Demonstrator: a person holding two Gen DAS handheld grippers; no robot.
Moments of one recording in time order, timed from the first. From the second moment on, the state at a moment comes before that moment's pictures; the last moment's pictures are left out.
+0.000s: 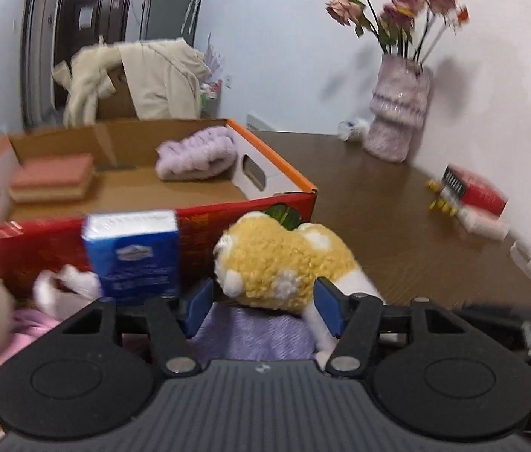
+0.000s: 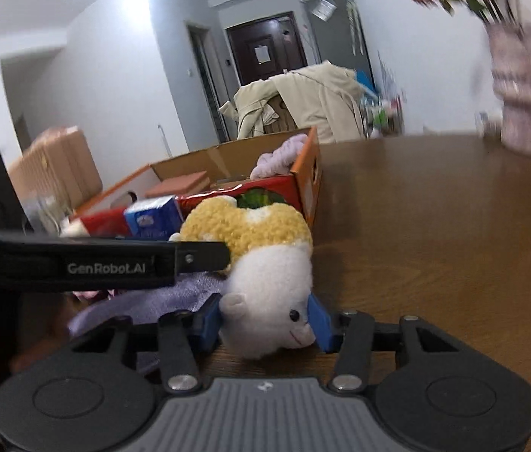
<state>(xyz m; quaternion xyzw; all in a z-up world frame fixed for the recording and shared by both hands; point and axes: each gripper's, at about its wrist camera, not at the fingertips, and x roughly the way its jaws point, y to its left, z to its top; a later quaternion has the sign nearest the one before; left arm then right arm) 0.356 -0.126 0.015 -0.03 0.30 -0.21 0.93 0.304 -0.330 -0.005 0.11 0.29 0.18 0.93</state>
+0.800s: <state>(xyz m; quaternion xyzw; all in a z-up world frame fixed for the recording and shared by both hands) 0.316 -0.095 0.079 -0.10 0.20 -0.23 0.95 0.255 -0.324 0.040 0.06 0.20 0.21 0.95</state>
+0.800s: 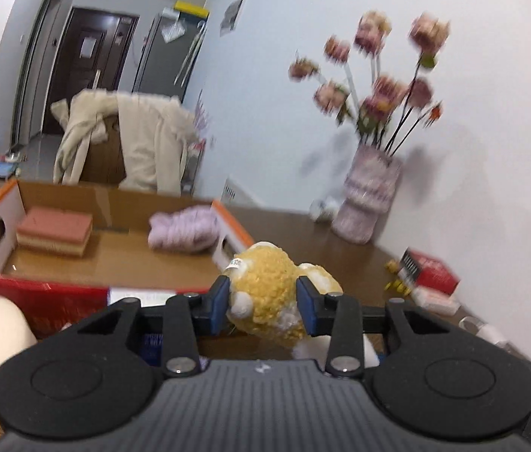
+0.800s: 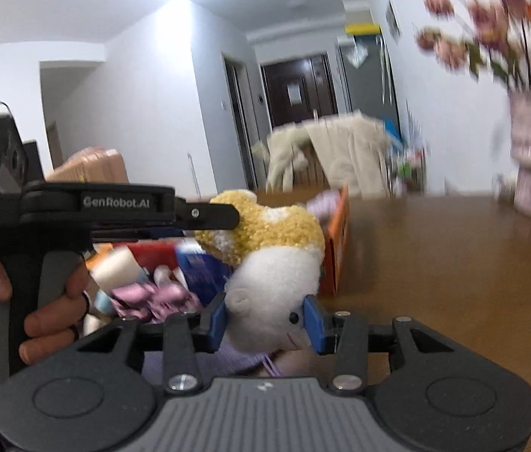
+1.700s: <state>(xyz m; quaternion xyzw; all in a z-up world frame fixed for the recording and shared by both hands) 0.524 -0.069 0.052 -0.15 0.36 -0.20 0.90 0.434 -0.259 0.063 -0.04 0.30 0.16 0.94</state>
